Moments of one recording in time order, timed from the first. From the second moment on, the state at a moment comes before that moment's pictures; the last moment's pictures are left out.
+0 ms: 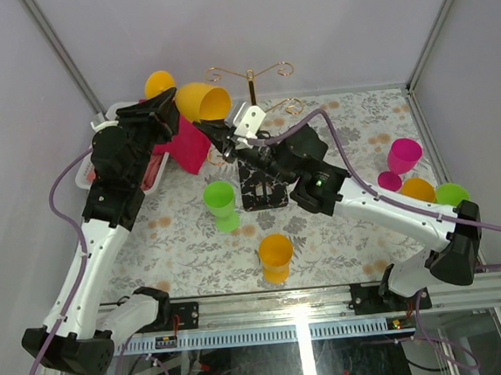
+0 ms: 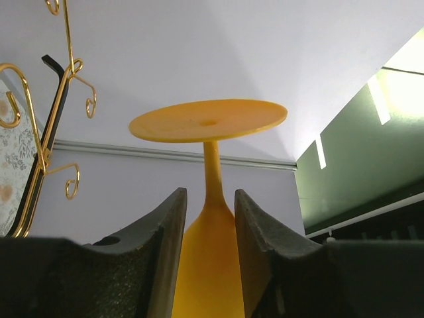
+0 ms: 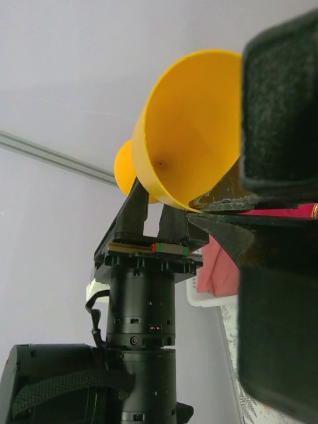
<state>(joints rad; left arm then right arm) -0.28 1.04 1.19 -0.10 -0.07 -1.76 1.04 1.46 1.42 0.41 -0.02 -0.29</state>
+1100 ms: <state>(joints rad) -0.23 1.05 1.14 -0.07 -0.06 -1.80 1.14 1.53 1.42 0.40 0.10 -0.50</state>
